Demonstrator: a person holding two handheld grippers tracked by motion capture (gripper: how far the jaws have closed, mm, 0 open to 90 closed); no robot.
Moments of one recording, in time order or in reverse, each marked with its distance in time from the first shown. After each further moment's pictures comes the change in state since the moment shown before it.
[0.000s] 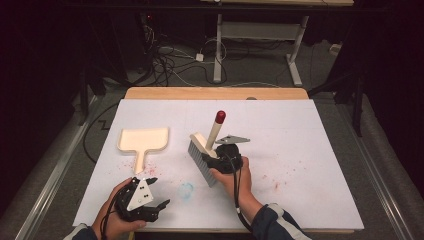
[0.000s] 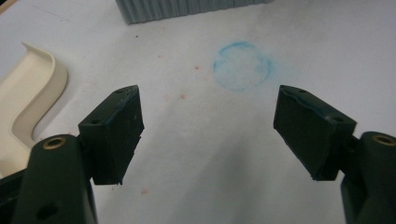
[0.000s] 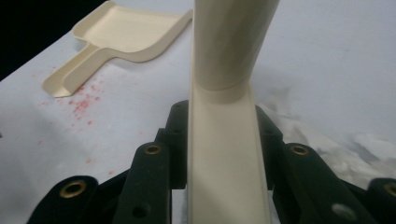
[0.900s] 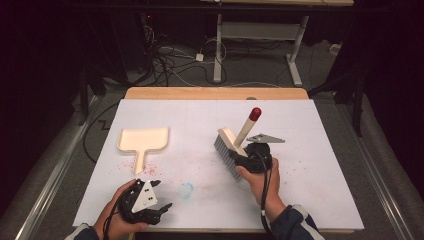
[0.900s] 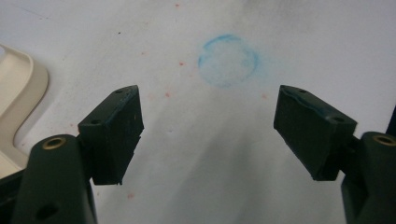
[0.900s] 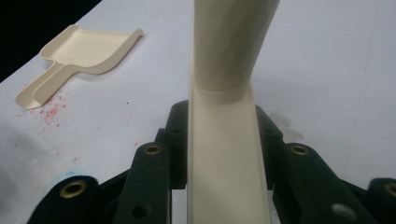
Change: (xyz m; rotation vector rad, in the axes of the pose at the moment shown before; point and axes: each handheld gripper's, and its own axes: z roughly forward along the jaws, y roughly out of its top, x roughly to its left) left arm -0.005 0.002 0.004 0.031 -0.033 0.024; right arm -0.041 -0.005 -0.063 -0.052 -0.093 0.062
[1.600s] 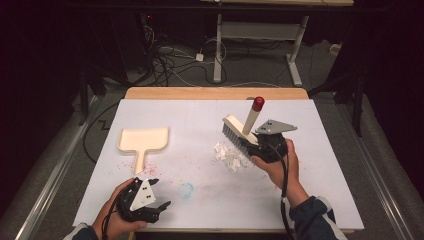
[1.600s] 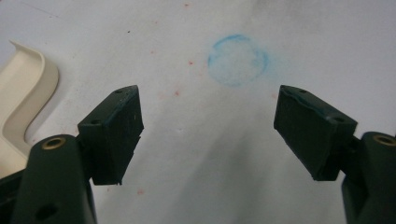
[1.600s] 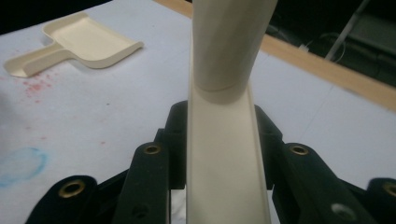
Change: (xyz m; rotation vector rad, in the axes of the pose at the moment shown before) left arm 0.004 0.000 -0.001 -0.001 0.012 -0.012; right arm -0.022 0.038 -0.030 -0.057 -0.005 -0.361
